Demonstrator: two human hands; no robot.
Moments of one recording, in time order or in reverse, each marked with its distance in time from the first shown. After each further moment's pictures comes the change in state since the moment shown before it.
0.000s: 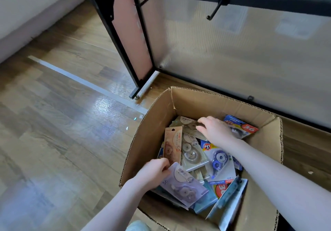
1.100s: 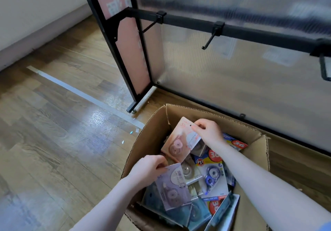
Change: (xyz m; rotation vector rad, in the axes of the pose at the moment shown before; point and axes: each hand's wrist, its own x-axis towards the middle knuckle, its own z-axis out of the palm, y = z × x) left_hand 0.002 0.009 -0.045 0.017 0.184 0.098; right_hand 0.028 -0.009 -0.009 0.649 0.235 0.096
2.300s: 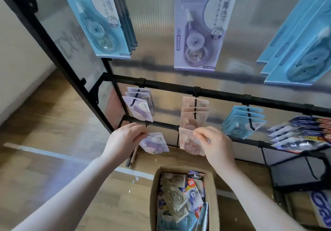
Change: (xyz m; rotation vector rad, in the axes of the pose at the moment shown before) left_hand -0.083 0.168 -0.489 0.112 0.492 0.566; right_hand -0.129 -0.406 -0.280 -0.291 0.617 -0.306
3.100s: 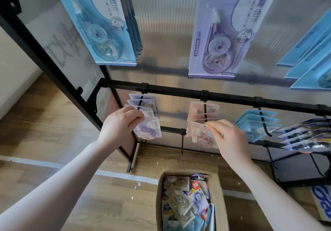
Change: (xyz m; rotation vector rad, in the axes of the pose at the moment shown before) left_hand 0.065 -0.066 -0.019 -0.024 0.101 0.148; right_hand 0.040 0.004 0.017 -0.174 0.003 -0.014
